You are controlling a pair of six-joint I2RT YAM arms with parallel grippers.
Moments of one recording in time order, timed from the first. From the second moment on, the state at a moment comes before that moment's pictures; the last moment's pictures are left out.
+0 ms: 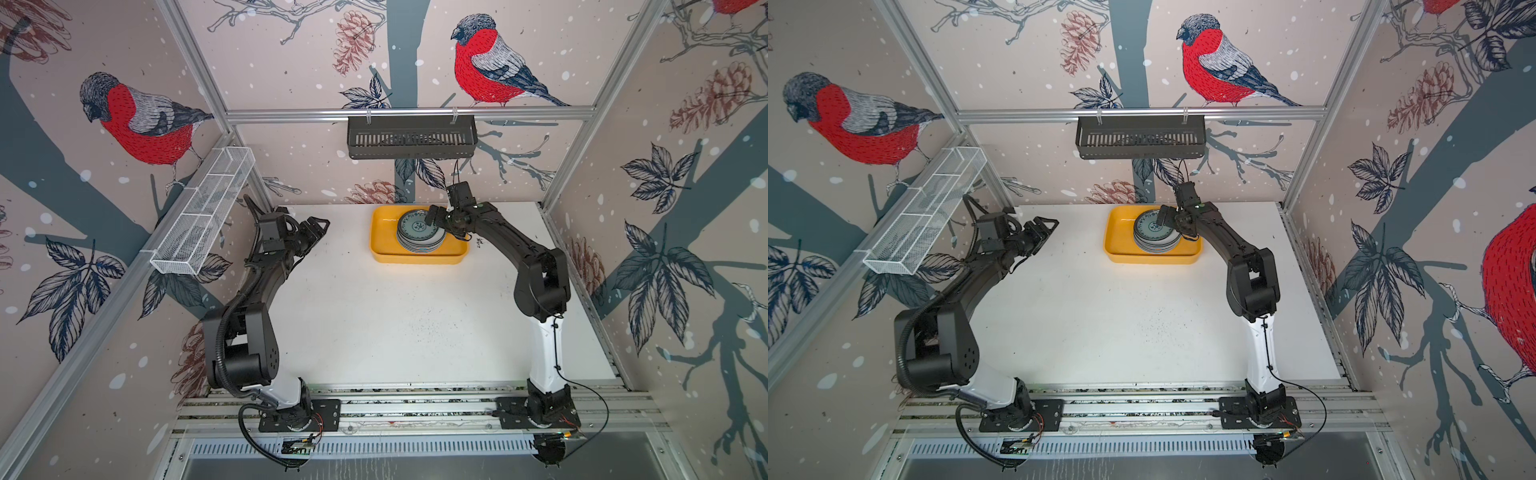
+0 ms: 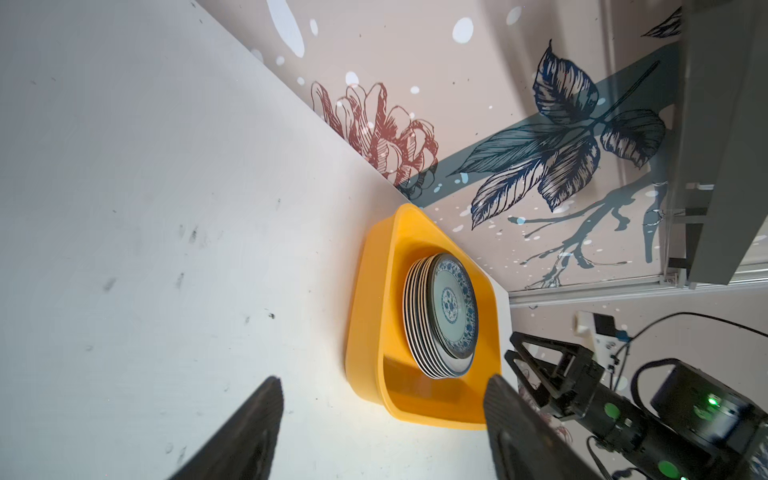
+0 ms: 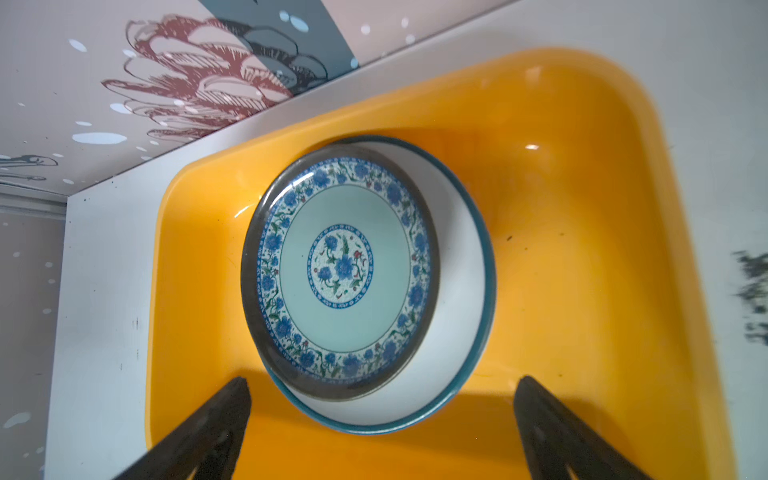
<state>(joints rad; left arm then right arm) 0.15 1.52 1.06 -0.01 0.55 -0.71 0.39 2.13 1.89 -0.58 -0.05 0.57</state>
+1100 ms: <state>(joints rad) 0.15 1.15 0.05 0.97 -0.10 -0.23 0.18 1.23 0.48 0.36 0.75 0.33</state>
